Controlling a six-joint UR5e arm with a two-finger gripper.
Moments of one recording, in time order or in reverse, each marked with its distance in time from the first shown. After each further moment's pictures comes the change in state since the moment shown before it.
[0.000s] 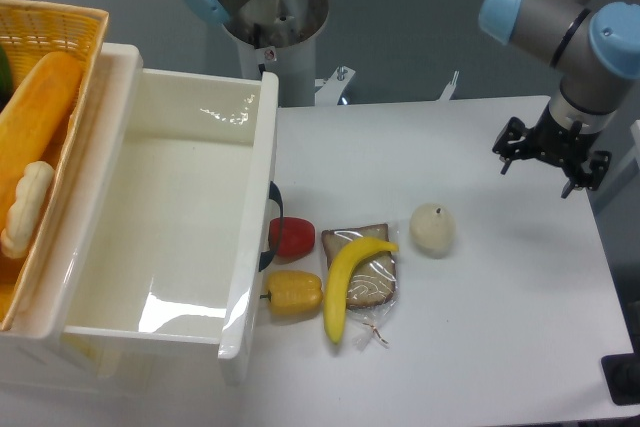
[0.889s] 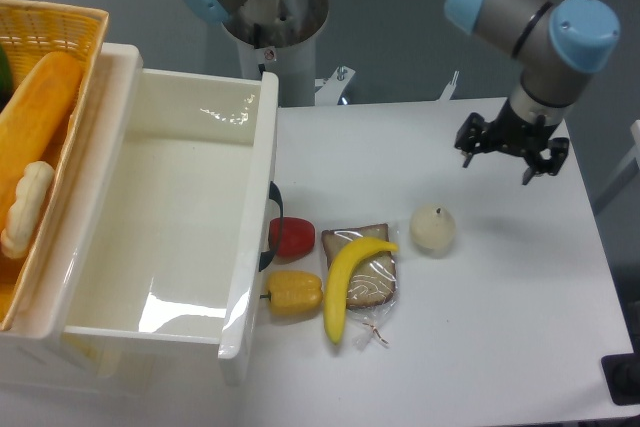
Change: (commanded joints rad) arm -0.093 0.089 -0.147 0.000 -0.028 -0.287
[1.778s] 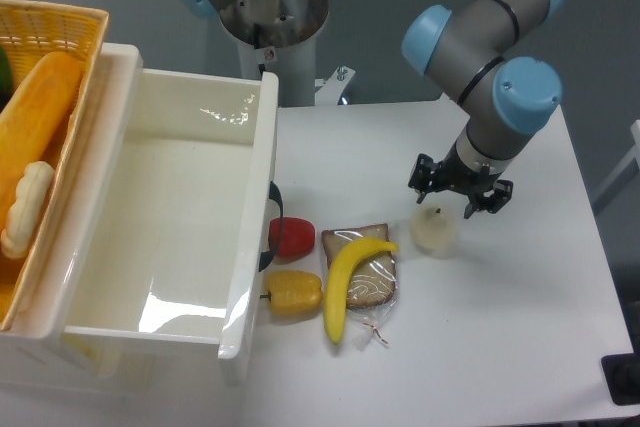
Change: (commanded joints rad) arm -0.066 -0.078 0.003 0.002 0.005 -0.039
